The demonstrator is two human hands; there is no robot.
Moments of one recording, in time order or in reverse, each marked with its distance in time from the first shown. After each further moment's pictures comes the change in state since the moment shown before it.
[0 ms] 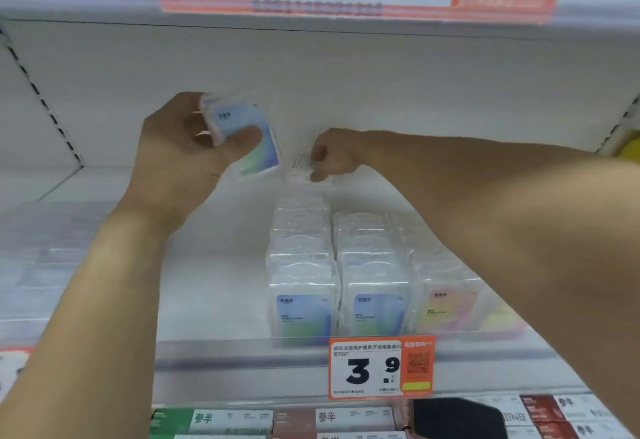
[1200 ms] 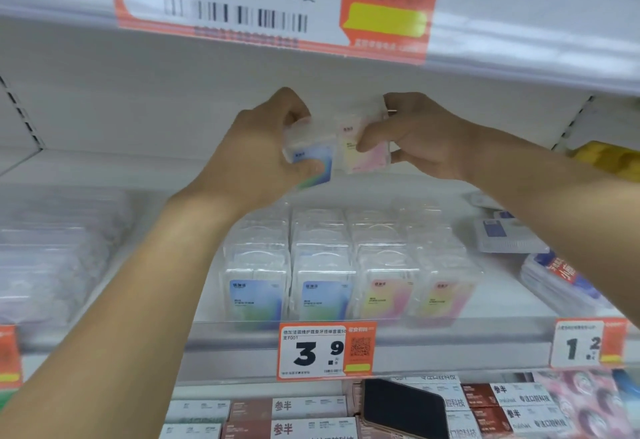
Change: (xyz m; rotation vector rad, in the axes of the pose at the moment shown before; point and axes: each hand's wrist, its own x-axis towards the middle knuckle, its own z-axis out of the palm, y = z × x) left_hand -0.013 0.031 0.072 0.392 -0.260 0.357; right_hand -0.154 0.043 -0.050 0.996 0.265 0.064
